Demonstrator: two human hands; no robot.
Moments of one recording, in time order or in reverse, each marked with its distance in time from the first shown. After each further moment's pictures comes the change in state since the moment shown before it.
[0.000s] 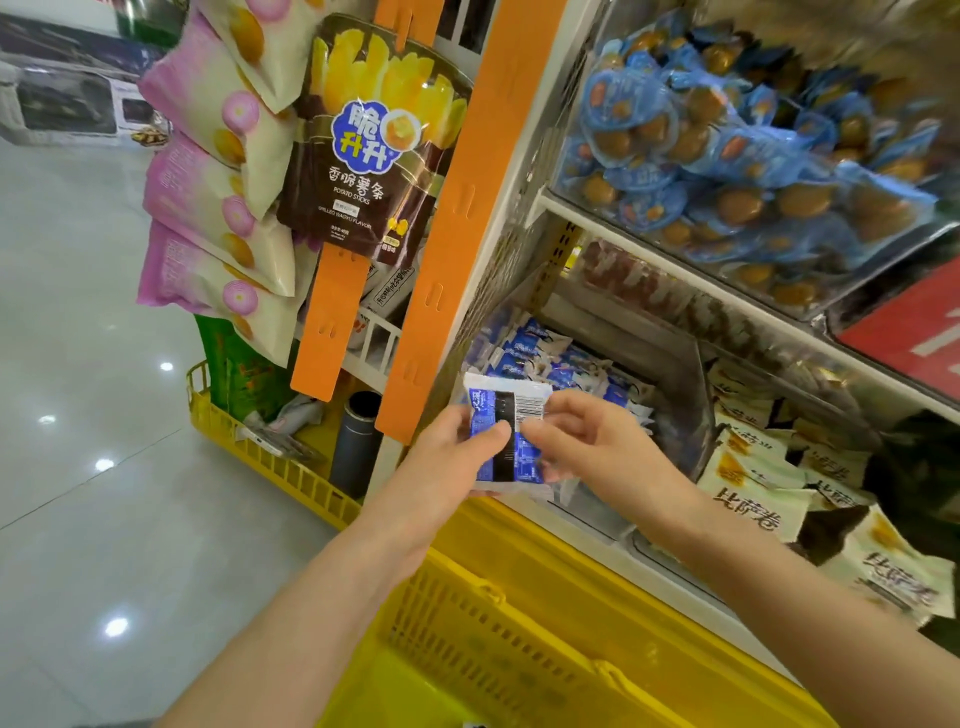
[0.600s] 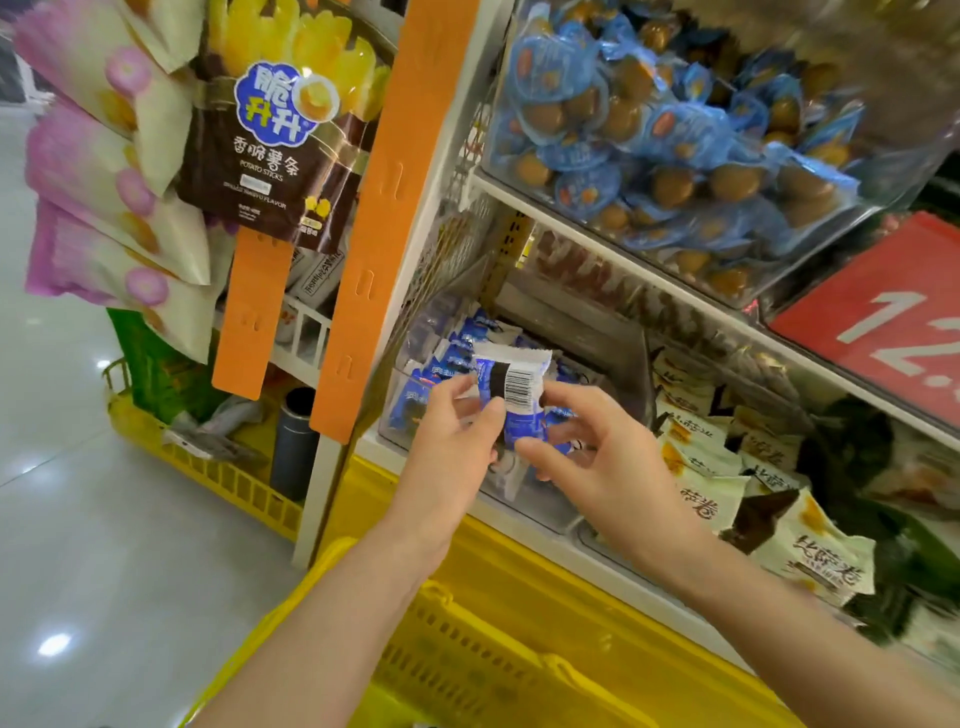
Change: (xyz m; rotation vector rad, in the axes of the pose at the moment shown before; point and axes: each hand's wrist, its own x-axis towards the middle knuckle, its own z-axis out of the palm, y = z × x) left_hand 0.022 0.001 0.059 -0.145 0.106 0.120; right_hand -0.030 0.012 -0.029 -0.359 0.257 -0.210
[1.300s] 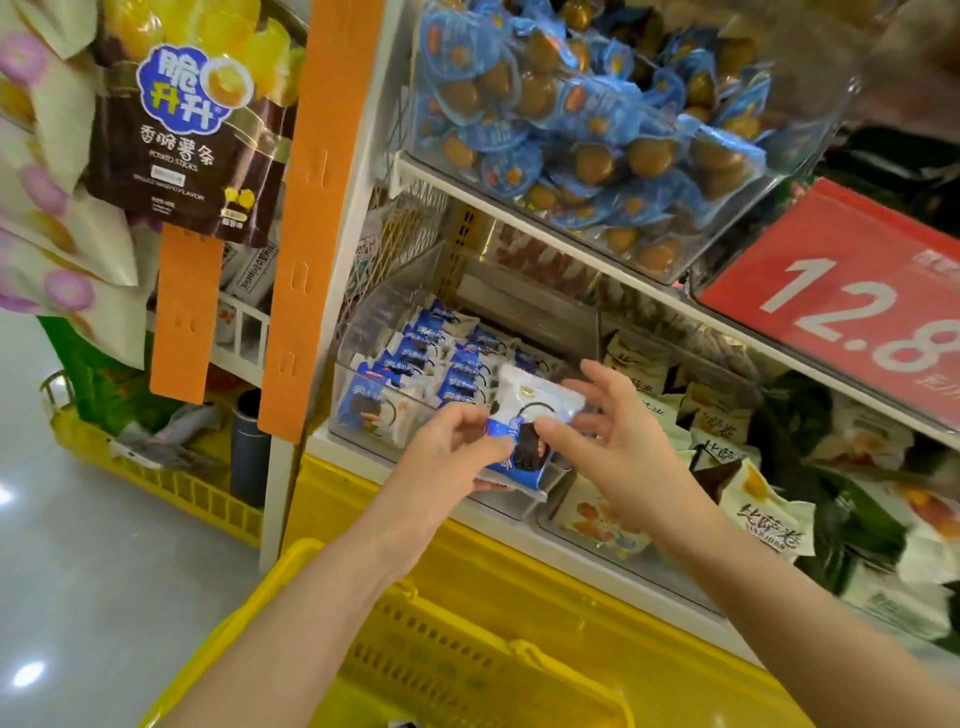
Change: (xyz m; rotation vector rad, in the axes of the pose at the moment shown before) left_hand -0.003 -0.016 0.022 0.096 -0.241 -0.118; right_hand -0.013 0.035 -0.038 0.058 0.068 0.268
